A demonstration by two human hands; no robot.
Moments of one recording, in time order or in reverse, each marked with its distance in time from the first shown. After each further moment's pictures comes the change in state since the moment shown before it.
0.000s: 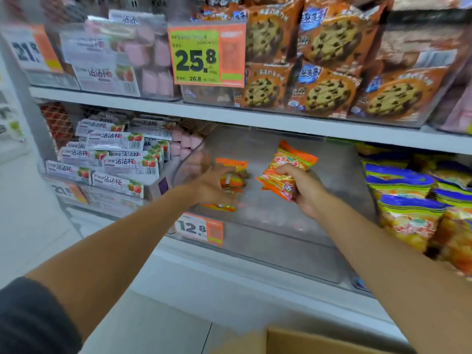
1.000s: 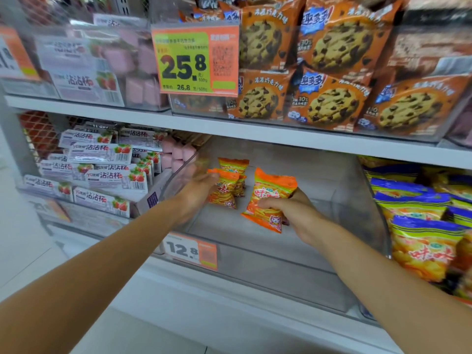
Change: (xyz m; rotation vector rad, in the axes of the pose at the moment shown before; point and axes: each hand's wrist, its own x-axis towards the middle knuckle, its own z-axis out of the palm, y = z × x) left_hand 0.022 -0.010 -0.001 -0.714 0.207 -0.150; right_hand 0.013 0.025 0.002 -0.246 -0.137 -0.050
